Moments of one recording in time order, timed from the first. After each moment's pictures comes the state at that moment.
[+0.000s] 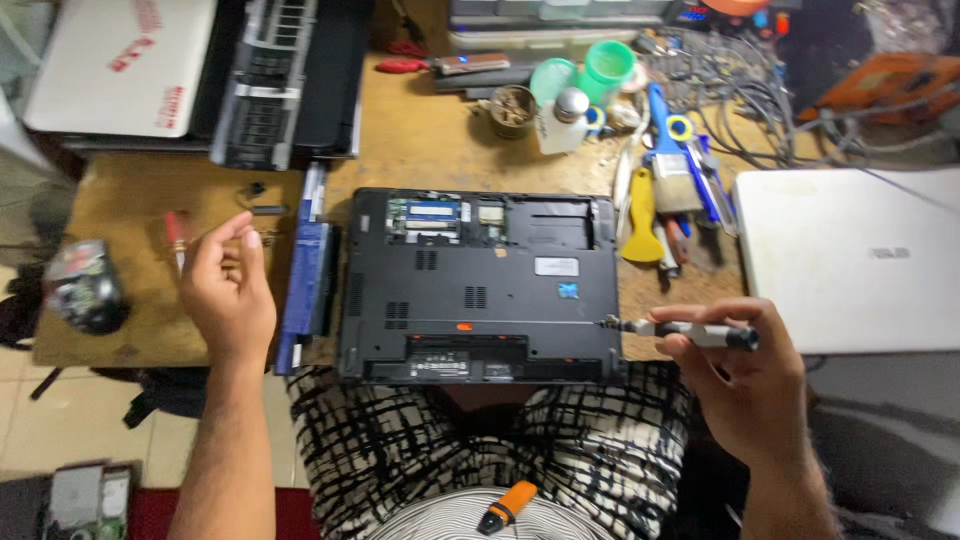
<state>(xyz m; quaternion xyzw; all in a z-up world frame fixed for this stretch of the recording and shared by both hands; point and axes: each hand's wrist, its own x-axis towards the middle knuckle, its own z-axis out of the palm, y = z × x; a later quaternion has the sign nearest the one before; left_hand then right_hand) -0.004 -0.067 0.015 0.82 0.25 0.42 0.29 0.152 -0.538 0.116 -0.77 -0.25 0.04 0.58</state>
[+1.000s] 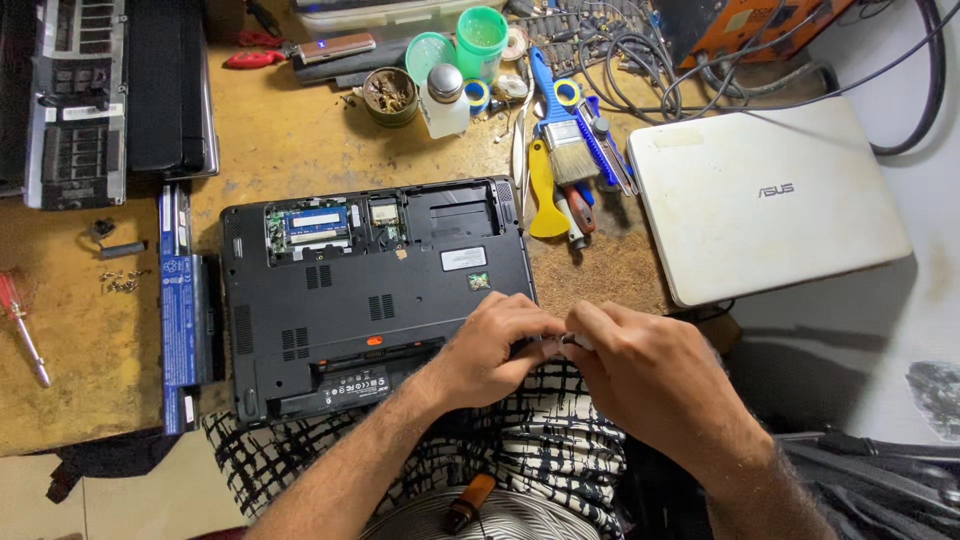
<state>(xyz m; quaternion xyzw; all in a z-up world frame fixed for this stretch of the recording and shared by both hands) 0.125 -0.343 0.032 0.81 -0.23 0.01 0.54 0.157 -0.546 0.154 -0.92 -0.39 0.08 0.04</state>
